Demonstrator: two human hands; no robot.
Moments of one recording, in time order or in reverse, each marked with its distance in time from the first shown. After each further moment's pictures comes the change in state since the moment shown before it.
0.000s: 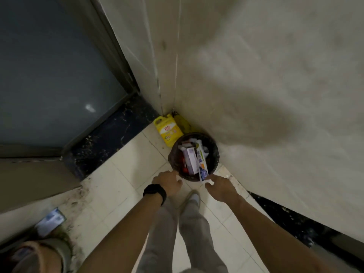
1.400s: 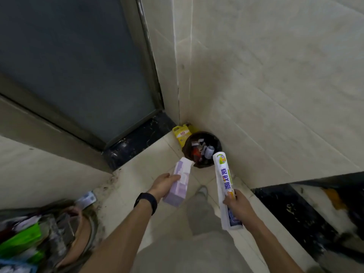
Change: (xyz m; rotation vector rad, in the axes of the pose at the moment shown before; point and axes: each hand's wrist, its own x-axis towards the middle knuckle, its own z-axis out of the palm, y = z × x) left_hand -0.294 -0.038 0.156 -1.034 0.210 -0.031; right_hand -0.293 0.138 0.119 0.633 0.177 -0.062
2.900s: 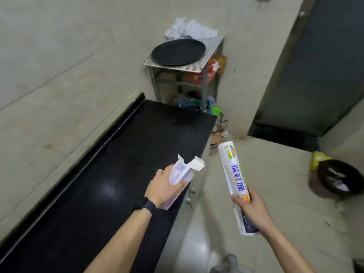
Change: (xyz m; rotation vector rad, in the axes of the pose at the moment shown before) left_hand -0.608 -0.680 0.144 -0.024 1.043 0.054; right_hand -0.505 0.367 0.166 -0.508 -0.595 -0.805
